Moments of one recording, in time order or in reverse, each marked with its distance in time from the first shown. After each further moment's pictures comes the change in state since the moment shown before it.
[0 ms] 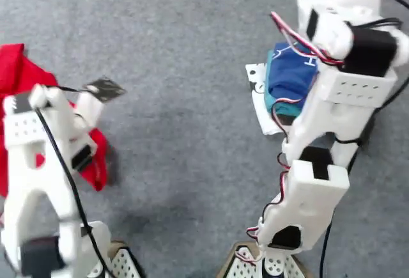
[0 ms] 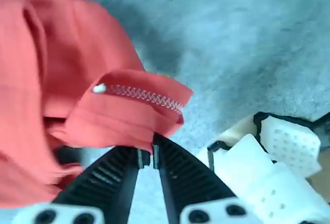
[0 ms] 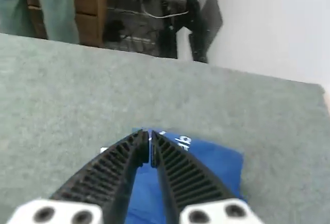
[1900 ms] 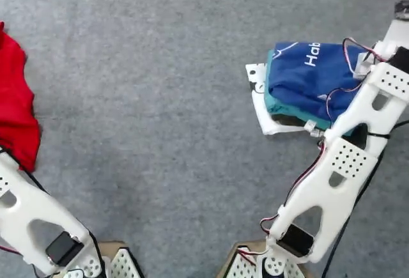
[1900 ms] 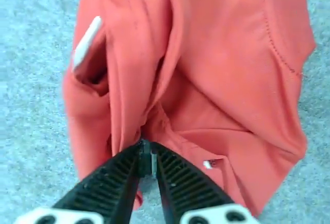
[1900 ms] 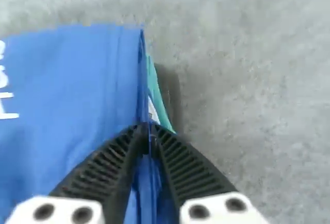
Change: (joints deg) left arm -40.2 81.7 -99.0 0.4 26.3; right arm 25.9 41.6 -11.2 -6.6 -0.2
